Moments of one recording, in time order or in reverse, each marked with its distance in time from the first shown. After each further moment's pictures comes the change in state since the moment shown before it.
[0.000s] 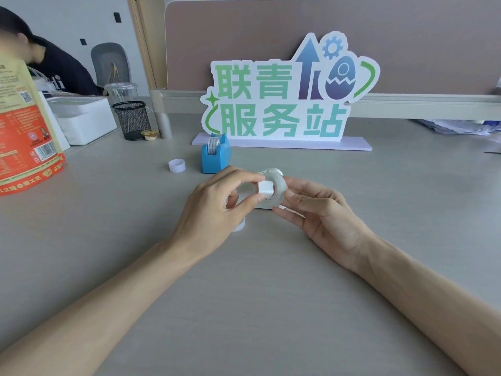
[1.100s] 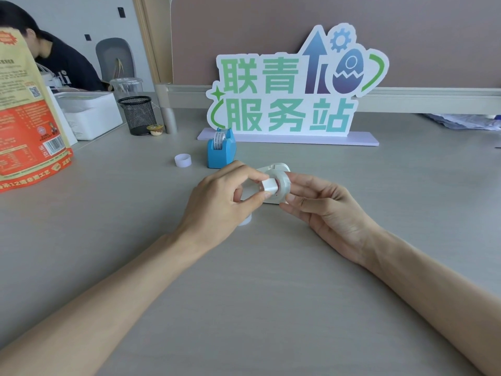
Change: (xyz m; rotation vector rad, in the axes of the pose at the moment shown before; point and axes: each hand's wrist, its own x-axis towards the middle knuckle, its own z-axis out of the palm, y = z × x) left_hand 0.000 0.001 -0.003 0.064 -0.013 -0.008; right_hand 0.002 0.004 0.000 -0.023 -0.023 -0.015
